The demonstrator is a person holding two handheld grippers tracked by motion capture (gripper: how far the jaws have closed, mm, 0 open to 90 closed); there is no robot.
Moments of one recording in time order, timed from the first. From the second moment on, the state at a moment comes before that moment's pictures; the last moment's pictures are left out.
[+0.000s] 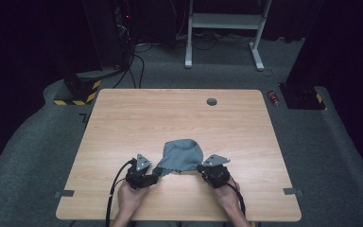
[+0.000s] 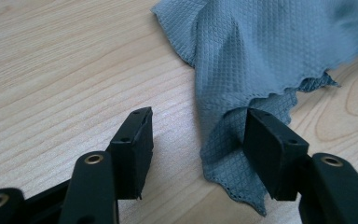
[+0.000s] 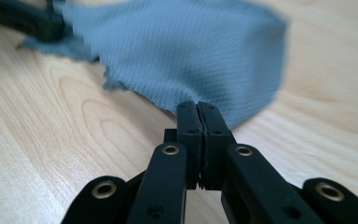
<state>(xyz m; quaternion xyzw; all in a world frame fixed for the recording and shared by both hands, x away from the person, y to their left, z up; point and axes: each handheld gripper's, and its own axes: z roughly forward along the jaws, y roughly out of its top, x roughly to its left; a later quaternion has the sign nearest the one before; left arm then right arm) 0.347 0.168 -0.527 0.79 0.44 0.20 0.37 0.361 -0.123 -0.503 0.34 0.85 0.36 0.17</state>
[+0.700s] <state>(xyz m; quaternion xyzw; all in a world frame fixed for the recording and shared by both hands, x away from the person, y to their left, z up) 0.343 0.166 -0.527 0.80 0.43 0.20 0.37 0.353 -0.161 -0.505 0.39 0.83 0.36 0.17</state>
